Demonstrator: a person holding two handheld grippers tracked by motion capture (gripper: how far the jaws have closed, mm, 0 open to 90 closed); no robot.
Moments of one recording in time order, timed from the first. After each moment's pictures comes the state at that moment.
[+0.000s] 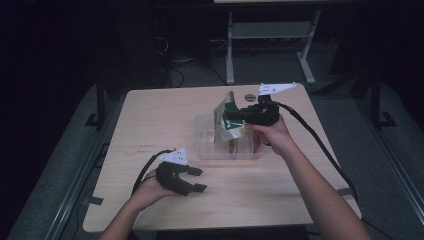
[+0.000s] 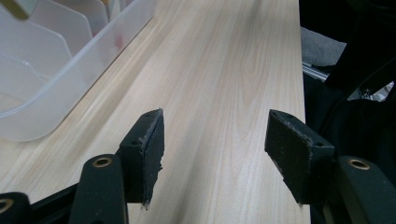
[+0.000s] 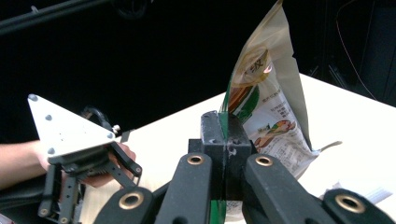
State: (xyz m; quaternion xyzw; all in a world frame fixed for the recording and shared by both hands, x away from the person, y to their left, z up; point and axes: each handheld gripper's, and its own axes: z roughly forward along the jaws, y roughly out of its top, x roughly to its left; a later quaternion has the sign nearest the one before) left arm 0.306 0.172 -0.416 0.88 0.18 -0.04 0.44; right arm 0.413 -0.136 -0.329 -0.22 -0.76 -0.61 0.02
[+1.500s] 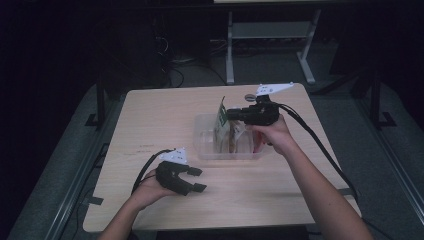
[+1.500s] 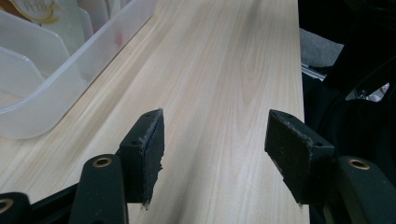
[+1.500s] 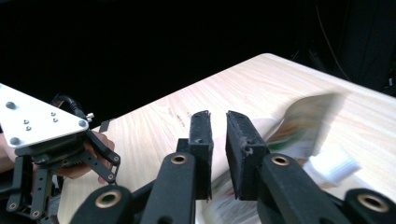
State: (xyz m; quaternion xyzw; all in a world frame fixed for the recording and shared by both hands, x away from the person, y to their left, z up) left arm 0.307 0.173 -0.418 0.88 0.18 -0.05 0.44; right arm 0.418 -0.136 -0.333 -0.25 -0.78 -0.58 0.00
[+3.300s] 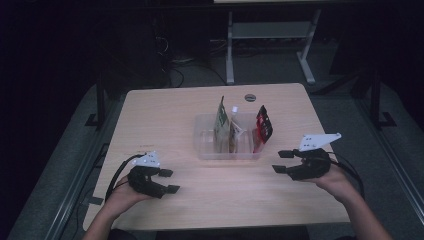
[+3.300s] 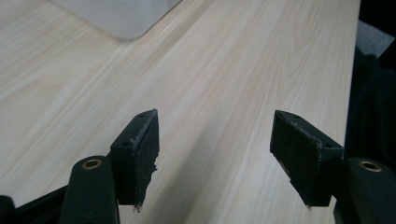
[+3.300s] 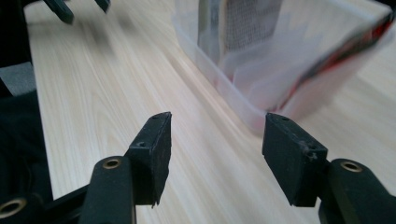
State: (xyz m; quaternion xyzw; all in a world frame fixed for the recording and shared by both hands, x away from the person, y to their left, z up) left arm 0.294 0.245 -0.423 0.88 0.26 0.01 0.39; right arm 0.303 -0.242 -0.387 -0.26 -0.85 -0.44 -0.09
